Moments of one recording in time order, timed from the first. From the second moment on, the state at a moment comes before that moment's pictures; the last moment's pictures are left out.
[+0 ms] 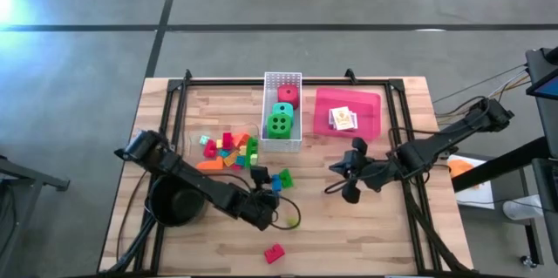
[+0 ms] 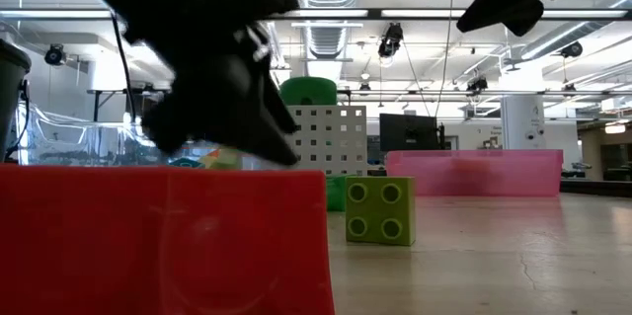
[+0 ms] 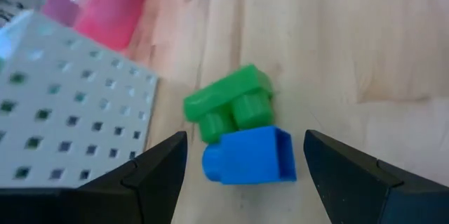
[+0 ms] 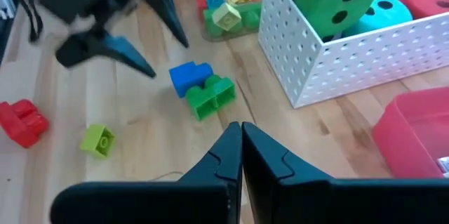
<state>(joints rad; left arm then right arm) -0.47 1.92 1.12 -0.27 -0.74 -0.16 0.46 1.13 0.79 -0.43 0.55 0.58</state>
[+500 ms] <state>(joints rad) -0.47 2.05 1.23 -0.35 -0.79 -0.05 0.46 1.12 0.79 -0.43 0.55 0.57</state>
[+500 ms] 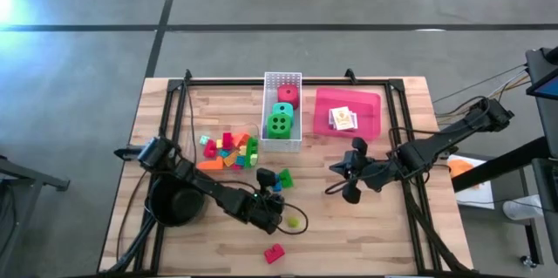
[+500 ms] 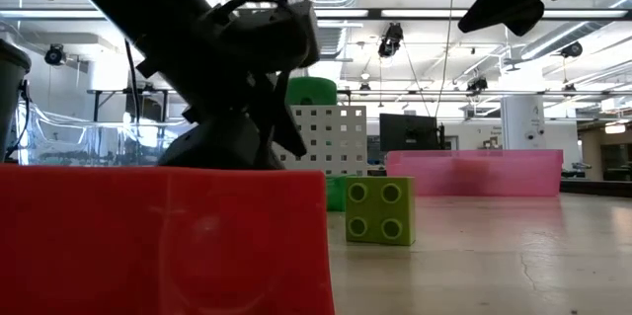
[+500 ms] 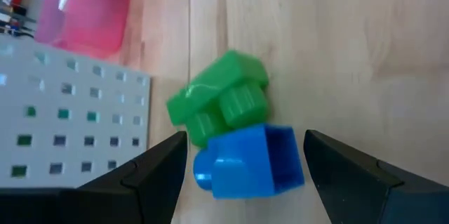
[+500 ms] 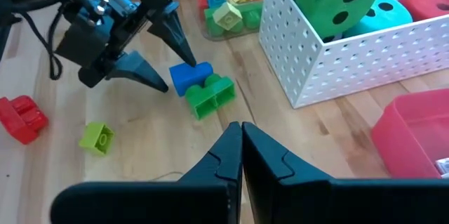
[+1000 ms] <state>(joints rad) -0.45 2.05 1.22 -0.41 -0.77 -0.11 0.46 1.12 0.79 -0.42 0.55 0.56</state>
